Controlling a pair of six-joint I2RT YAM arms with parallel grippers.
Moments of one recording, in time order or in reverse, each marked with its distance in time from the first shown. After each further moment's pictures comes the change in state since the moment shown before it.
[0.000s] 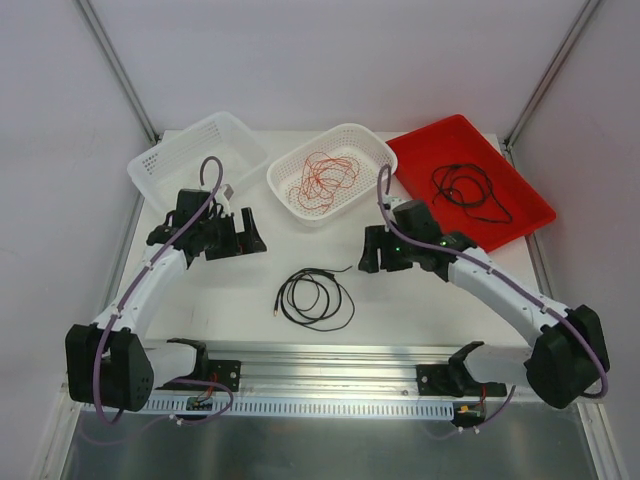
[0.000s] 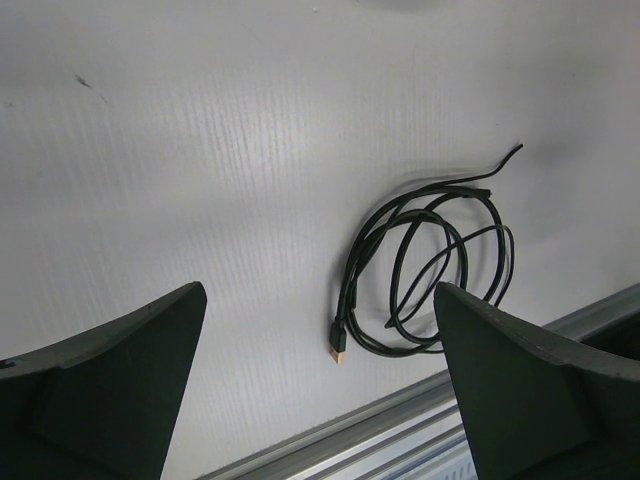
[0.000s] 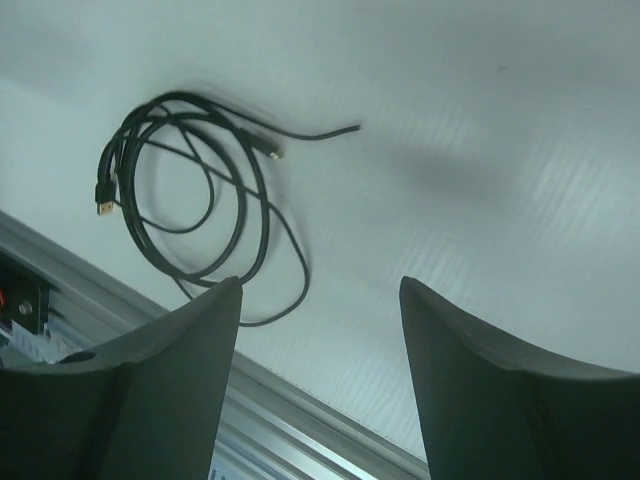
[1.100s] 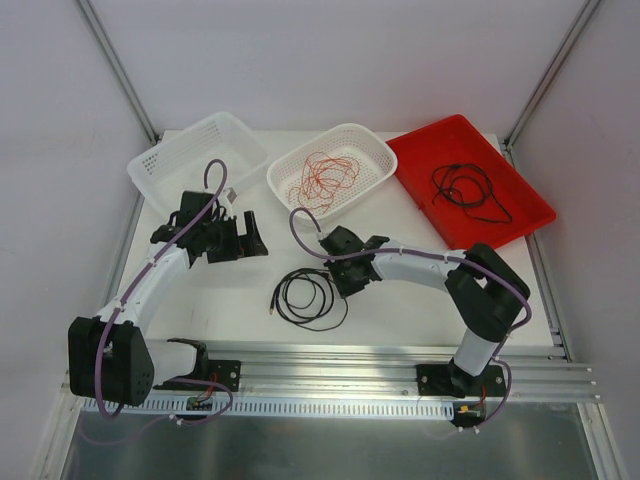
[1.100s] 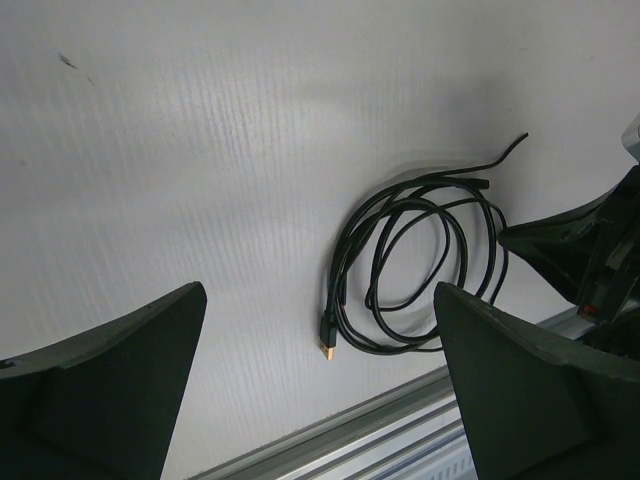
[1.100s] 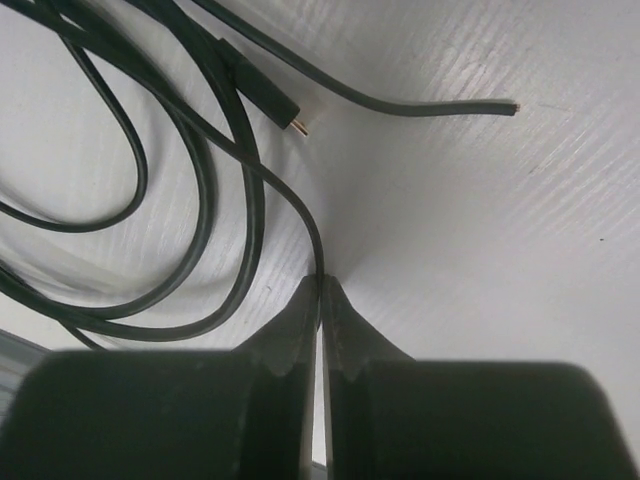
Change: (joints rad) left arm -0.010 0.033 -0.013 0.002 0.014 0.002; right arm 0.352 0.511 0.137 0.025 0.177 -0.013
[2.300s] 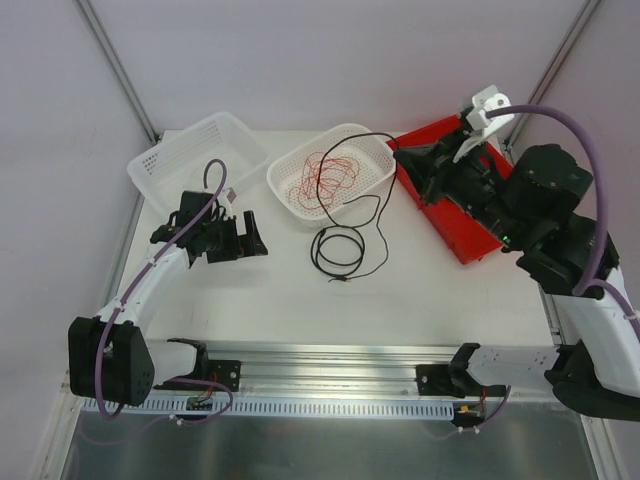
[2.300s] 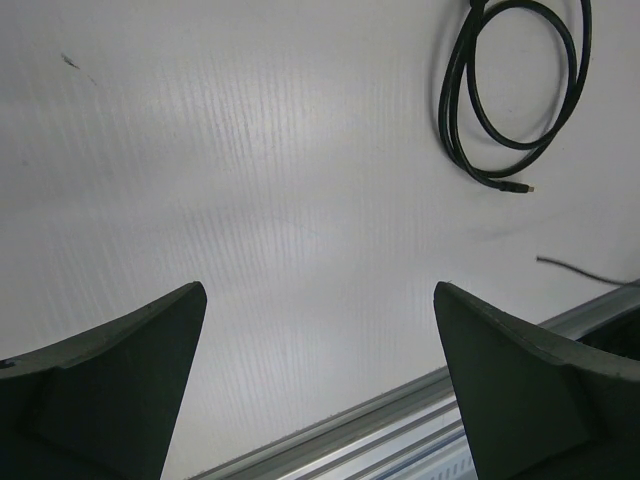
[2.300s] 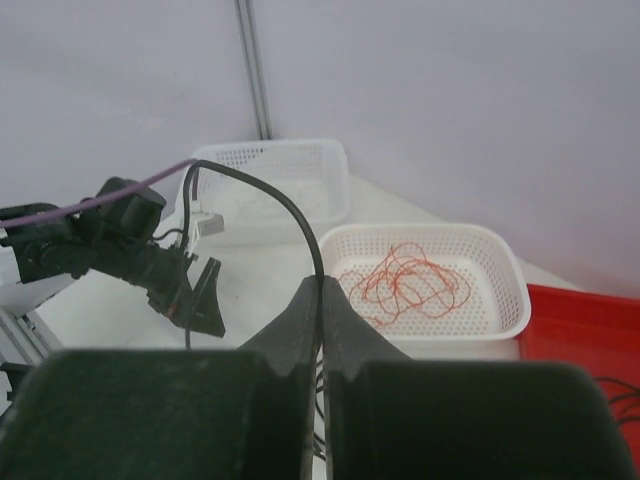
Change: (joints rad) left arm 0.000 0.000 0.000 0.000 0.000 0.000; right arm 0.008 -0.590 0.819 -0.199 0.198 -0.358
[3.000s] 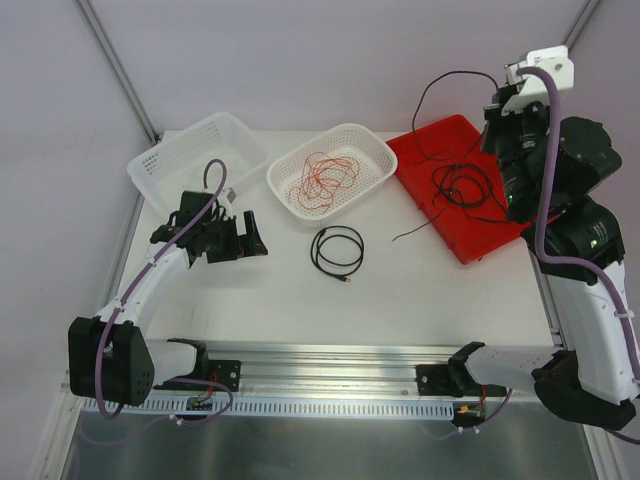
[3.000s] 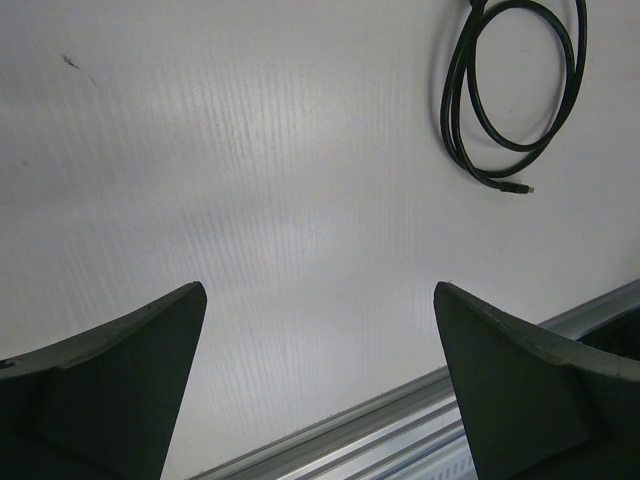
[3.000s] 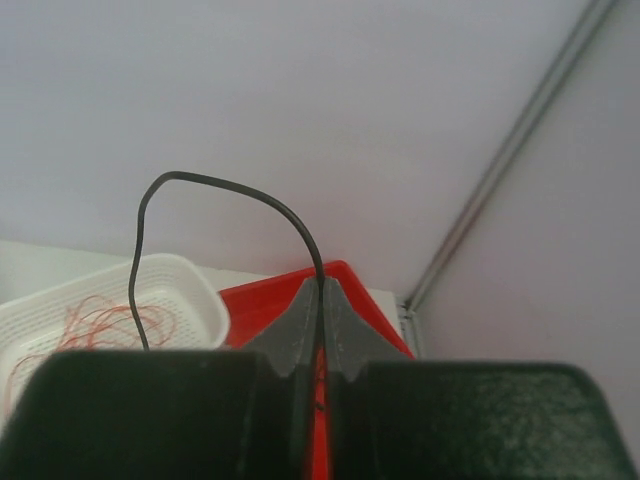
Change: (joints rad) left arm 0.000 0.000 0.000 0.000 0.000 0.000; right arm -0.247 0.024 0.047 0.139 0.380 -0.344
